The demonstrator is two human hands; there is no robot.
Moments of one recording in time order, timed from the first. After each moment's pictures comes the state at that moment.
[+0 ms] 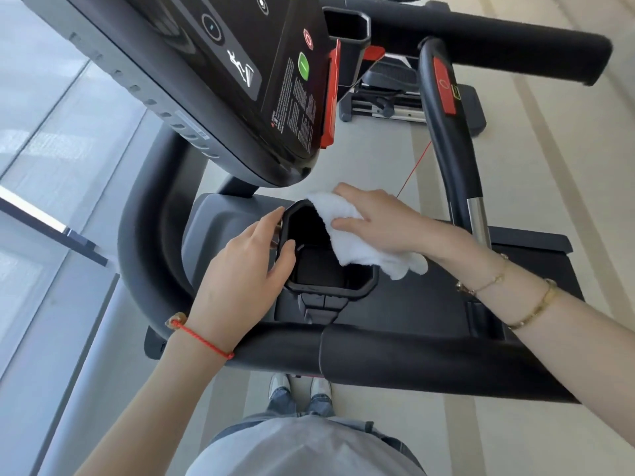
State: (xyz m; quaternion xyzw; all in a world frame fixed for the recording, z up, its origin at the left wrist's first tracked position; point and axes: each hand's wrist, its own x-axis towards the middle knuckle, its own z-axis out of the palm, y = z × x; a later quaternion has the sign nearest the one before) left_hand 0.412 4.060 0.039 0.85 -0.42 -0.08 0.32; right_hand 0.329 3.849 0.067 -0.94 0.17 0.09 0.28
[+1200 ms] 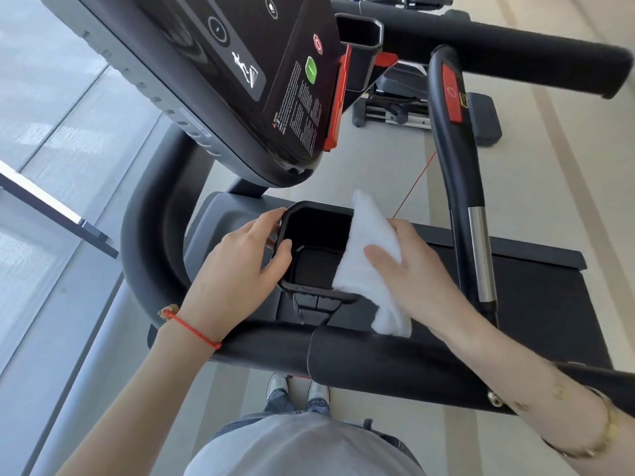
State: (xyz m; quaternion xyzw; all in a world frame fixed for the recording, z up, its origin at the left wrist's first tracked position) left_hand 0.414 4.059 0.042 0.86 -0.39 -0.10 0.31; right_hand 0.259 3.890 0.063 -0.81 0.34 -0.06 0.47
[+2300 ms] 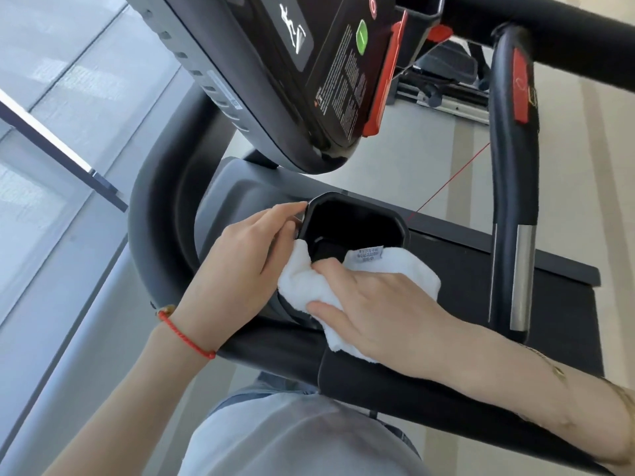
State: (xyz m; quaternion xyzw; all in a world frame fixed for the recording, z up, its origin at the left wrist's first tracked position) left_hand 0.411 4.072 0.049 0.83 -0.37 -0.12 0.40; right_hand 0.289 3.932 0.092 -0.97 -0.03 0.14 0.17
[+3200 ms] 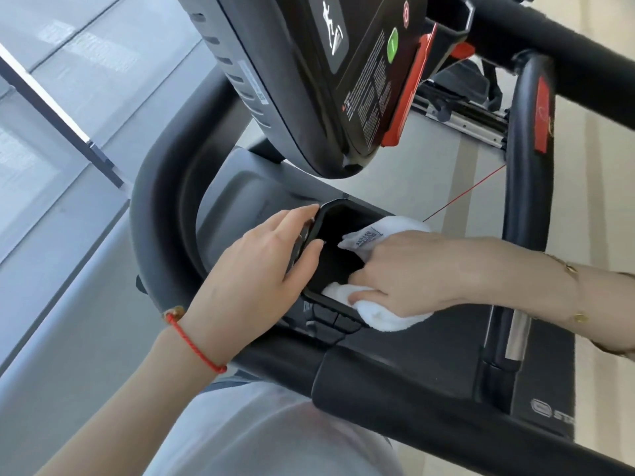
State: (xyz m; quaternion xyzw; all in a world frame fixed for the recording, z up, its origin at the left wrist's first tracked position) left_hand 0.398 4.063 0.060 0.86 -0.34 -0.15 0.34; right_hand 0.340 3.870 0.089 -0.92 -0.29 0.26 -0.06
